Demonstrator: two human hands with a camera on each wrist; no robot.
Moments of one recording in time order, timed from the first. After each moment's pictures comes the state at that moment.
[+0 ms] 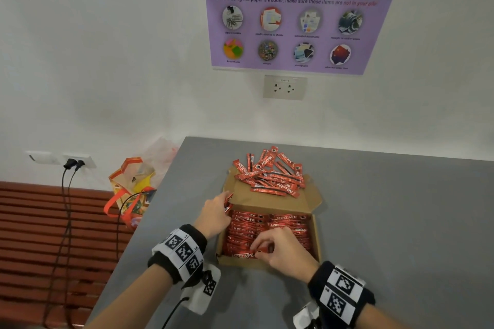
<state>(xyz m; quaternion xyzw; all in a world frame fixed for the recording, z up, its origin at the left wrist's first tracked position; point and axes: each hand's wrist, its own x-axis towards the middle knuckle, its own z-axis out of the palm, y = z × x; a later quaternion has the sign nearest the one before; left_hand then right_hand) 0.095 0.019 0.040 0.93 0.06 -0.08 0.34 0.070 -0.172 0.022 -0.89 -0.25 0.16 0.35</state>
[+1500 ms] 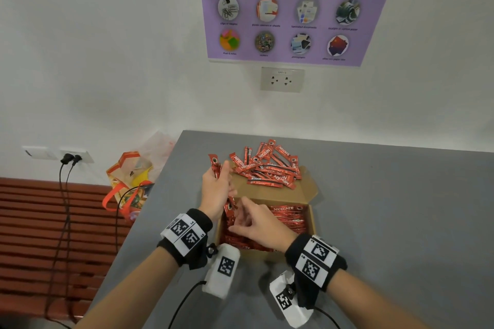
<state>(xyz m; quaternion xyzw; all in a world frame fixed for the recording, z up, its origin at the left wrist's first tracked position) 0.107 -0.006 0.064 0.62 0.15 0.12 0.76 0.089 -0.133 0.039 -0.84 -0.30 0.18 0.42</state>
